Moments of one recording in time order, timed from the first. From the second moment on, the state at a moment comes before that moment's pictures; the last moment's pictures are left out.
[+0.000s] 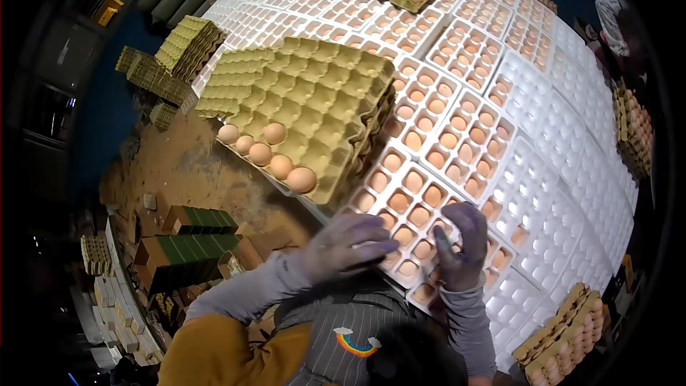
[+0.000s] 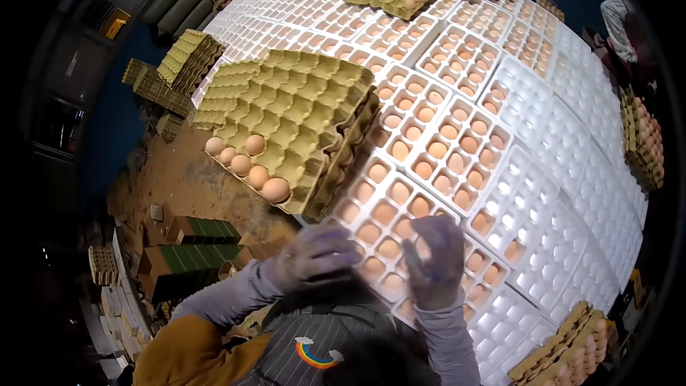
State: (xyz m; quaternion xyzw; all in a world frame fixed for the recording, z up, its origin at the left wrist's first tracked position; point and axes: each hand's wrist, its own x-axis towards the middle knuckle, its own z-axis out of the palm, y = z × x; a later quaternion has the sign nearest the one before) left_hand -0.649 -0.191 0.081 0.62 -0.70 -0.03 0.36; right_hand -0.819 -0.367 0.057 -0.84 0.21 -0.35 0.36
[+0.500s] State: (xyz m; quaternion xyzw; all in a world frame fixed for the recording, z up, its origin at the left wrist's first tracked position) left_hand -0.340 -0.054 0.117 0.72 -0.67 -0.07 0.16; right_hand -0.638 -0.278 0.136 -0.51 0.24 -0.19 0.81
